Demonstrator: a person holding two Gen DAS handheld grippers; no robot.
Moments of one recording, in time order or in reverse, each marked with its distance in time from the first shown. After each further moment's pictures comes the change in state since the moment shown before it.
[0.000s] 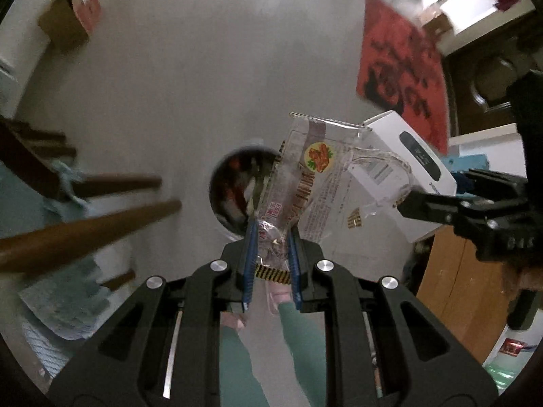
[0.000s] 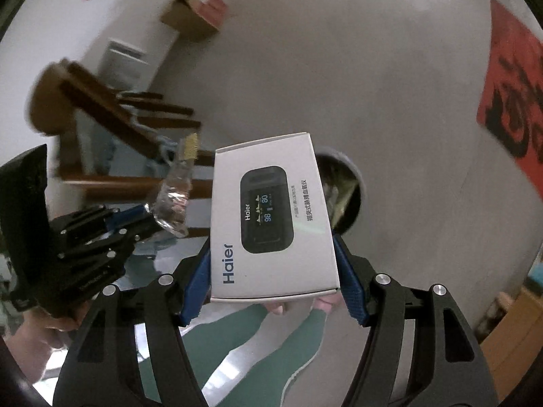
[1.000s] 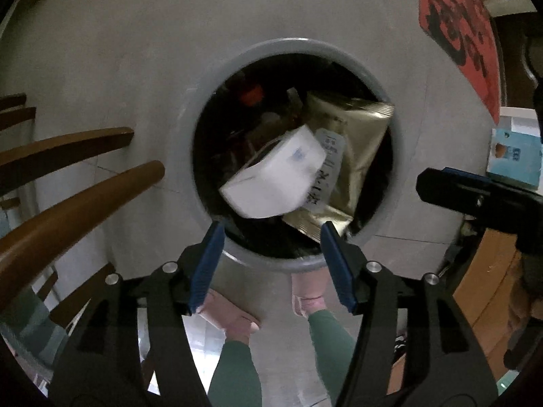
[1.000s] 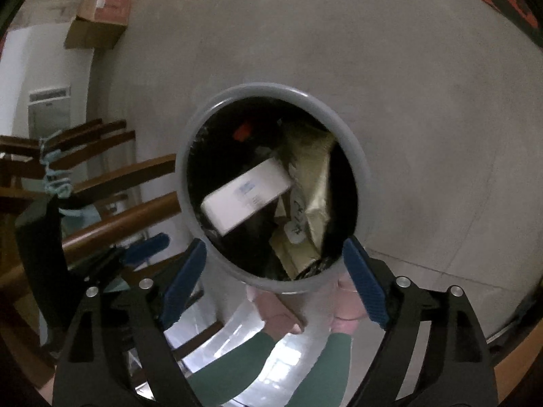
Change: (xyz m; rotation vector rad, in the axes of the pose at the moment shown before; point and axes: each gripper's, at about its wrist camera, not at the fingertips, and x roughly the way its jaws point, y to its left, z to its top) left arm 0.246 0.051 0.004 -0.018 0.243 0.038; right arm 0.229 -0.120 0.016 0.306 0.103 0.035
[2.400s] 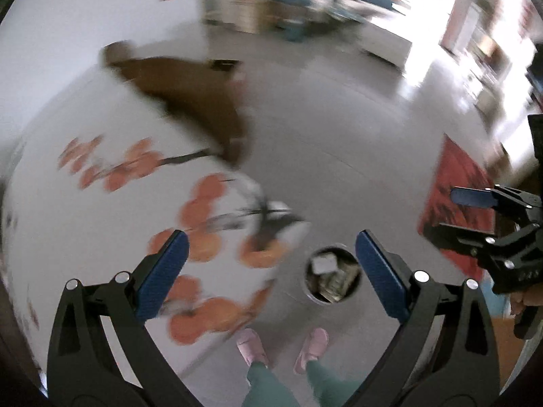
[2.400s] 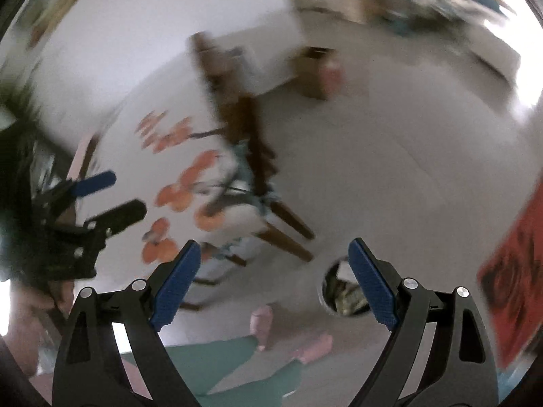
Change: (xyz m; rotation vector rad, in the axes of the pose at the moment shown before) left arm -0.509 0.032 -0.267 -0.430 -0.775 0.245; right arm -0.393 0.377 -0.204 -1.010 -0.331 0.027
